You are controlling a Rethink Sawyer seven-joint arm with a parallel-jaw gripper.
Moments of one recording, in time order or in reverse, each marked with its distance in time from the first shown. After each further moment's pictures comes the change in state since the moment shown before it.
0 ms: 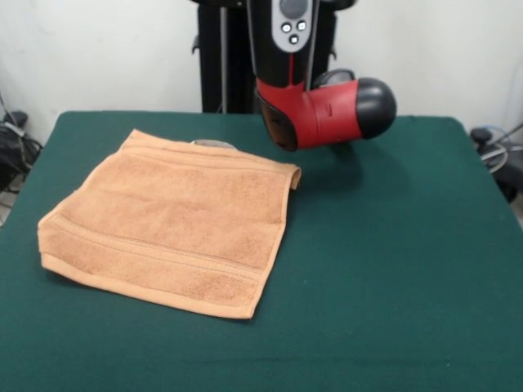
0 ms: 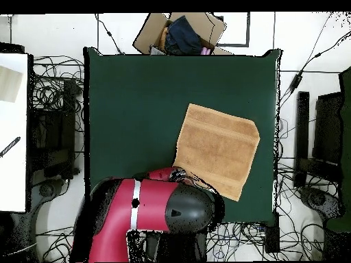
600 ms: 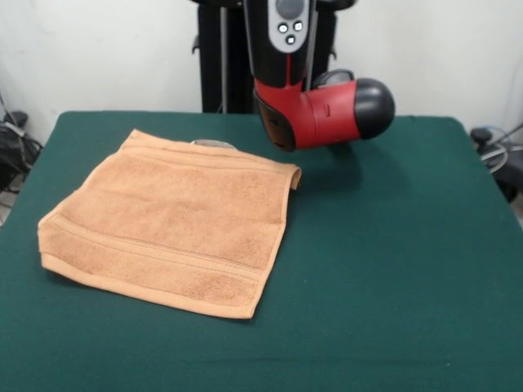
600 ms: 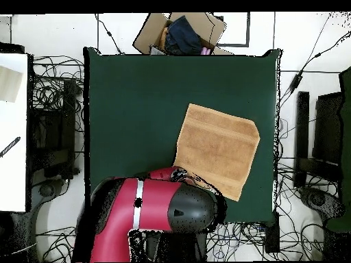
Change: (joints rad) arm -0.008 0.000 0.004 0.000 0.002 0.001 0.000
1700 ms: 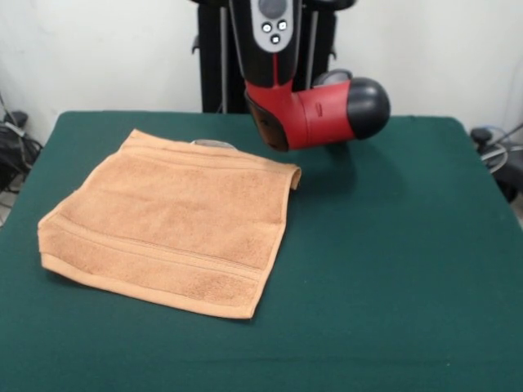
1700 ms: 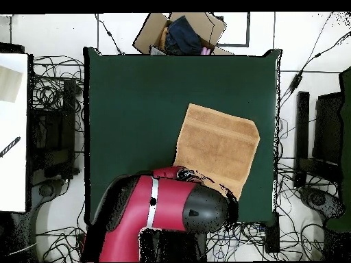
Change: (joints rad) arm -0.056 -0.016 0.039 0.016 -0.002 -0.008 0.000
